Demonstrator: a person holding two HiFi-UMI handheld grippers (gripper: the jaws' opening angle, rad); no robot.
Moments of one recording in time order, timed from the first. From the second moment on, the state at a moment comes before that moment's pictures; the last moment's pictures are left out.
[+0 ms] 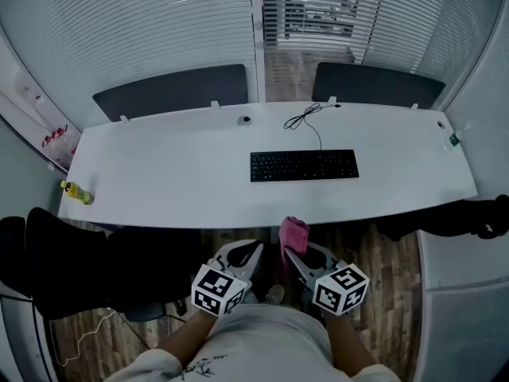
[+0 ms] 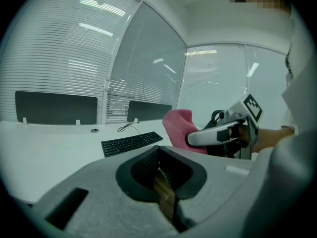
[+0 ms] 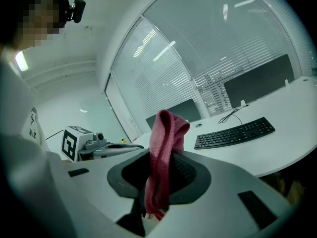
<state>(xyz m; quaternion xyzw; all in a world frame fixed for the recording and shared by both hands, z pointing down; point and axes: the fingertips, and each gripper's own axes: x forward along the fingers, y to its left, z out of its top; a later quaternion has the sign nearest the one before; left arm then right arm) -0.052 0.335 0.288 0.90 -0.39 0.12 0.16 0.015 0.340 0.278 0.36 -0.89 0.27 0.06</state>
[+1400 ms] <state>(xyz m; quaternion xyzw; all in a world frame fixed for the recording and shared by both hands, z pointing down) -0.088 0.149 0.292 0.92 -0.34 0.12 0.16 -0.024 0.163 0.287 0.41 -0.87 0.27 0.06</state>
